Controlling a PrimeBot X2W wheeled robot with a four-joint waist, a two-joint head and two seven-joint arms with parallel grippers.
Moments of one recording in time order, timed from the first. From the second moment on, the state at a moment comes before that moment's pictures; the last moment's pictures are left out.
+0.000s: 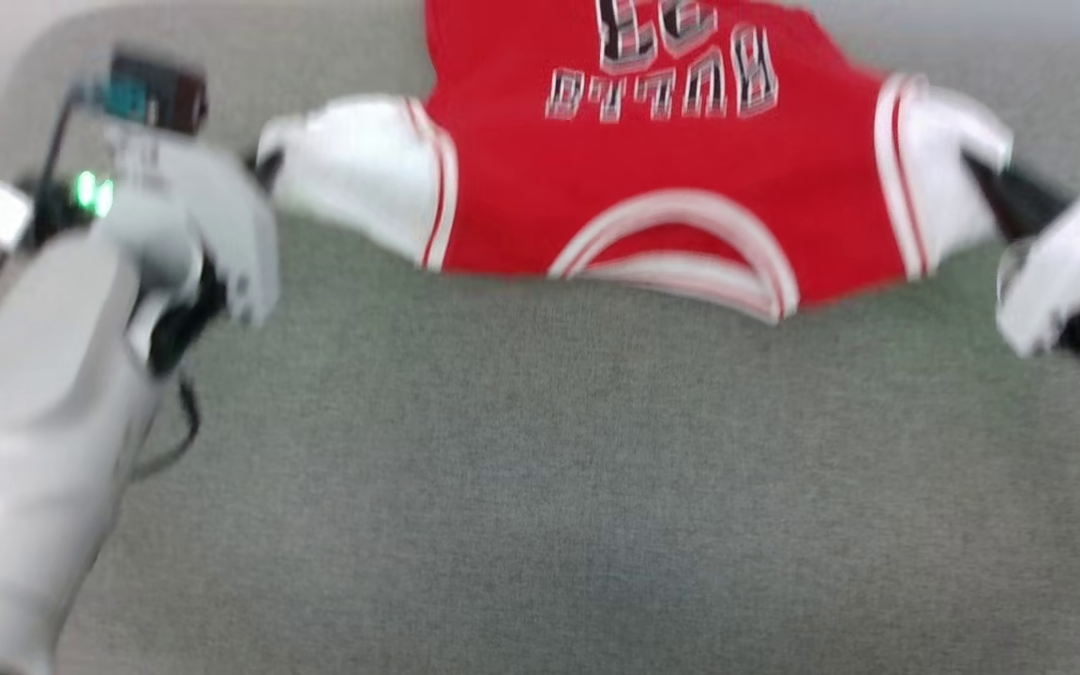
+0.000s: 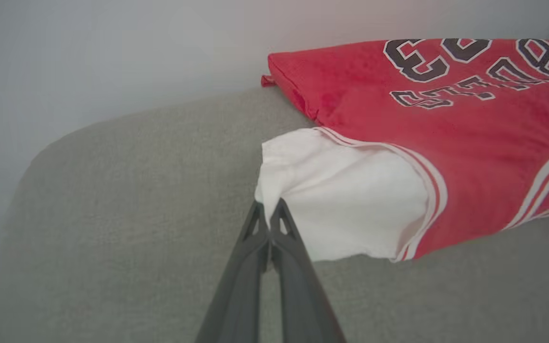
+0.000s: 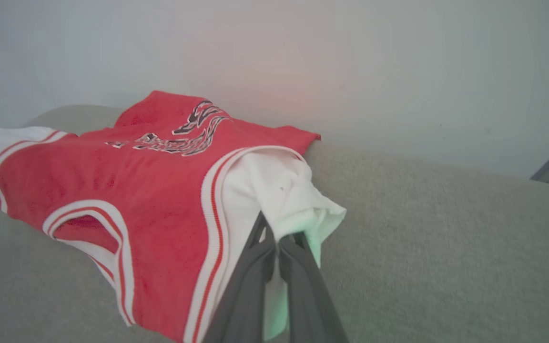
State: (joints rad) left arm -1.05 0.47 -0.63 0.79 -0.72 -0.13 0.21; right arm -0.86 -0.54 0.54 0.56 0.82 0.13 0.10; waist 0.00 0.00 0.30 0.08
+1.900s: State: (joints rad) left arm -0.21 0.74 -0.57 -0.14 -0.90 0.24 0.33; right arm -0.26 -0.45 -0.04 -0.26 0.60 0.13 0.69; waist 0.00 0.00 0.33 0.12
